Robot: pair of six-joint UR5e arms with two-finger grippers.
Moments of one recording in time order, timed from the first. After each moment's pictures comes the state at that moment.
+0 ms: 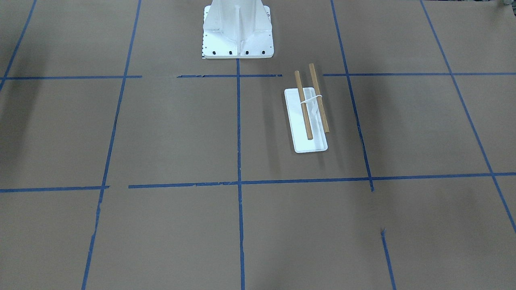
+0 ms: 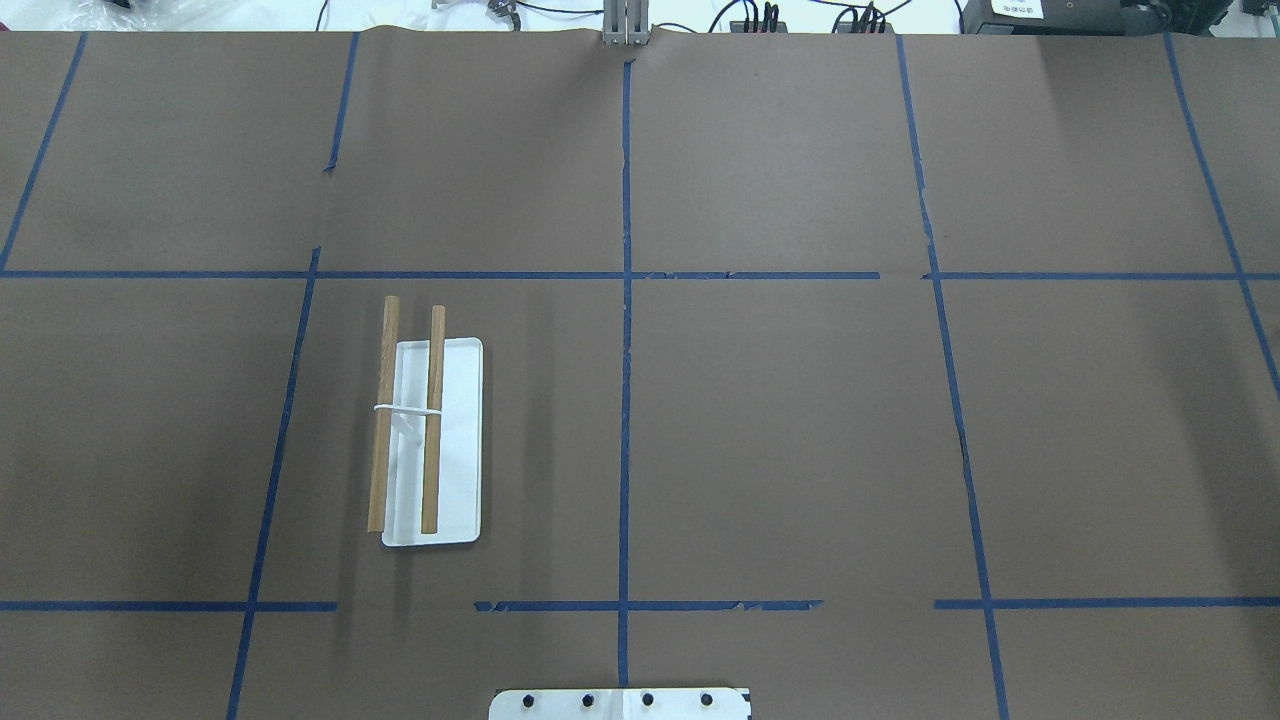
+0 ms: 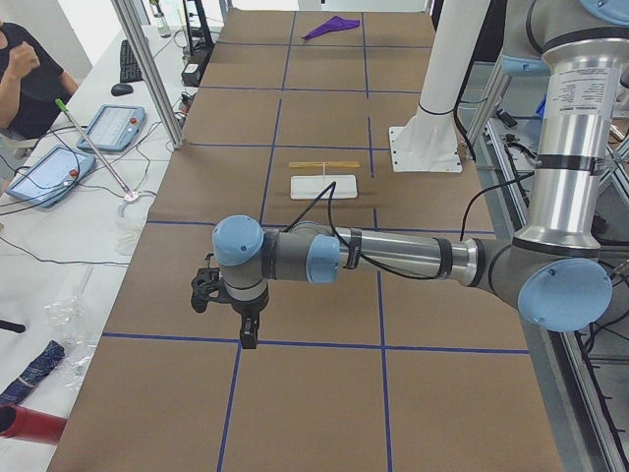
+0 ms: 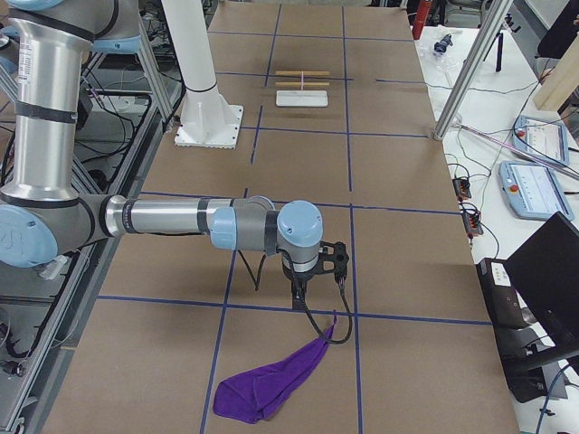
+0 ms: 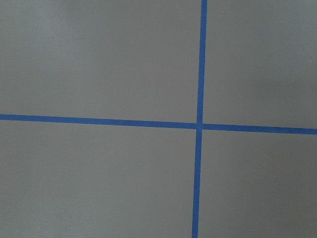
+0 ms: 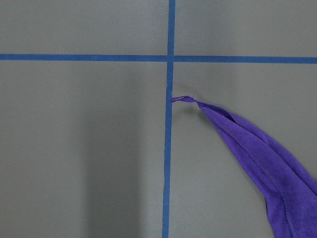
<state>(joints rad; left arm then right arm) -1.61 -1.63 -1.61 -1.53 -2.31 -0.05 1.61 -1.74 1.80 -1.63 2.38 -0.04</state>
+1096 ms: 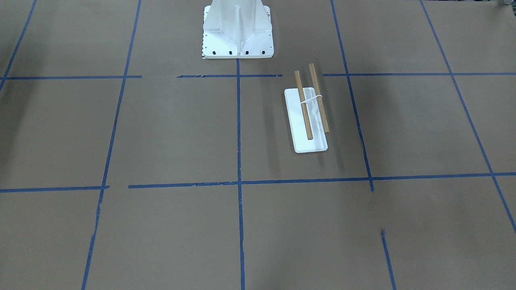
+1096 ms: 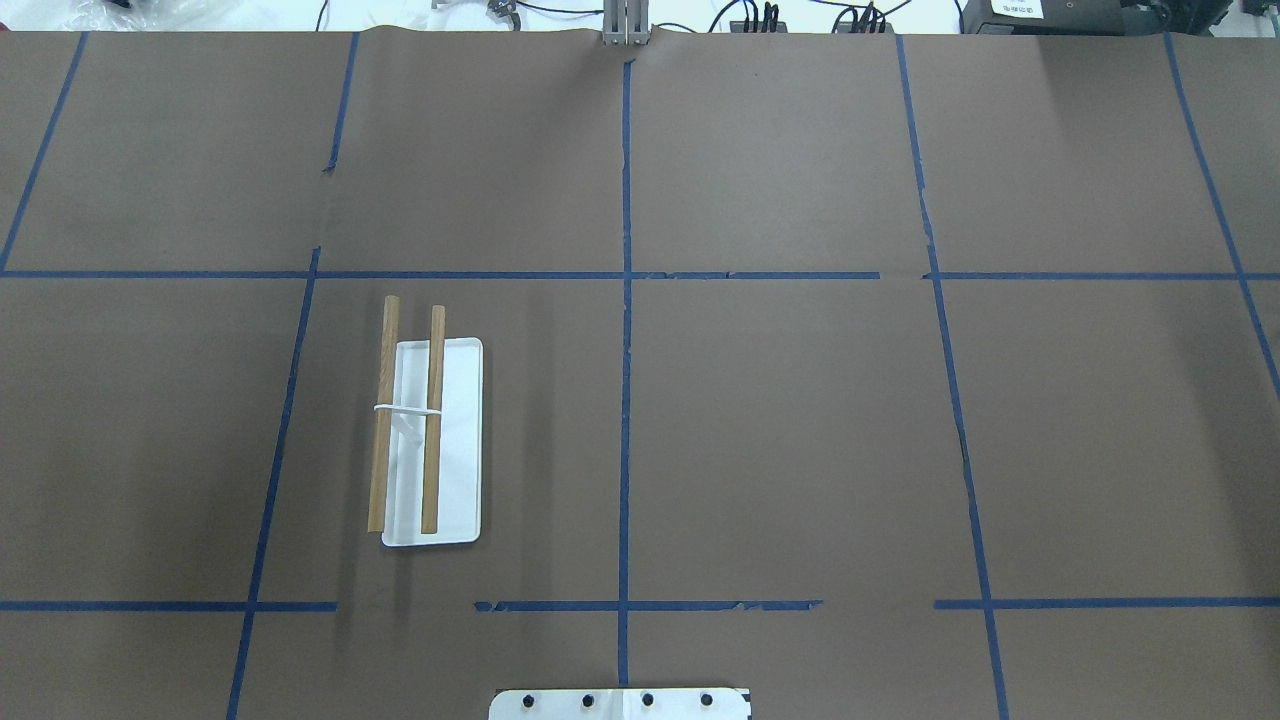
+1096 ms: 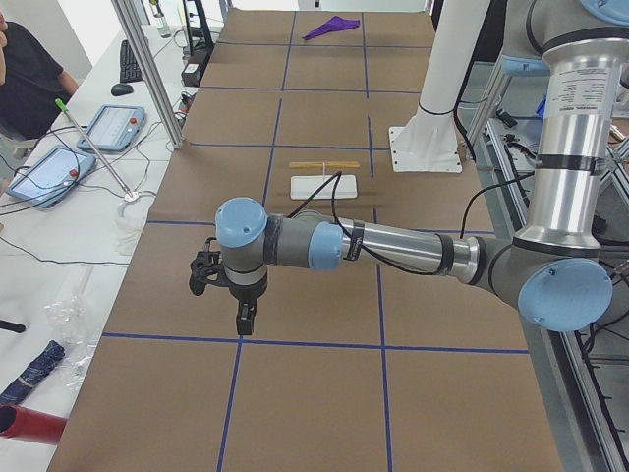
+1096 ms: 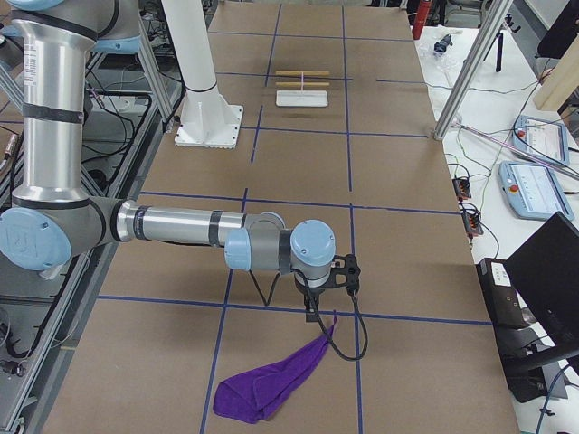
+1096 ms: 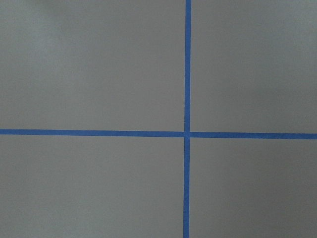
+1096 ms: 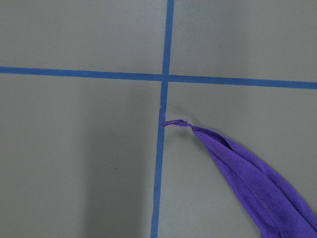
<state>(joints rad) -1.61 -1.62 -1.67 -1.53 -2.31 -0.05 1.60 -1.69 1.62 -1.48 2.40 -0.05</state>
